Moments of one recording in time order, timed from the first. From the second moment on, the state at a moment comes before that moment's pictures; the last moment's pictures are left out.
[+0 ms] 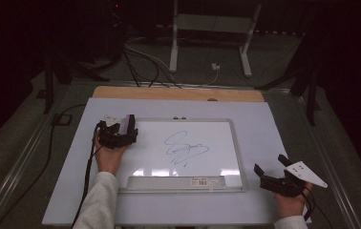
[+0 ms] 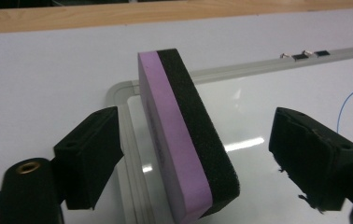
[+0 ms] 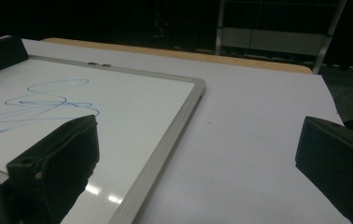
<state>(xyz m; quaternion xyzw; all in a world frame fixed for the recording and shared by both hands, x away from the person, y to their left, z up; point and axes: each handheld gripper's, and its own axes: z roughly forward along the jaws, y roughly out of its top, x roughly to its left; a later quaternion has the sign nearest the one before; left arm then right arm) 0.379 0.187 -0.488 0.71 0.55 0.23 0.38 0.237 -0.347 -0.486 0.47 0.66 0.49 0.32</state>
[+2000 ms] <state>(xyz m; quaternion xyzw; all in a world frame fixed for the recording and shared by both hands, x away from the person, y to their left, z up) 0.338 0.152 -0.468 0.77 0.46 0.22 0.39 0.237 -0.346 -0.486 0.47 0.67 0.48 0.32</state>
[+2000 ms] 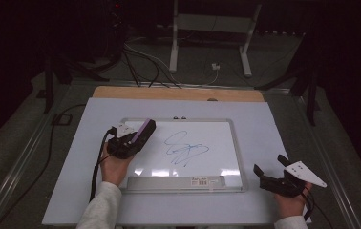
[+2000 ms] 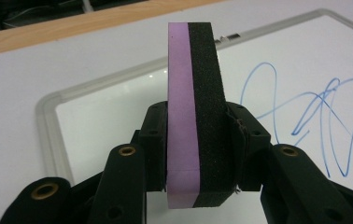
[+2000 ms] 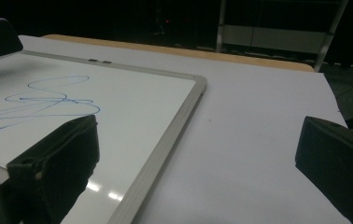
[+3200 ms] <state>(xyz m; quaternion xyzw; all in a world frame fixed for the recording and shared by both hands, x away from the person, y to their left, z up) 0.326 0.111 -0.492 0.82 0.40 0.25 0.33 0.238 -0.345 -0.487 0.47 0.67 0.48 0.32</state>
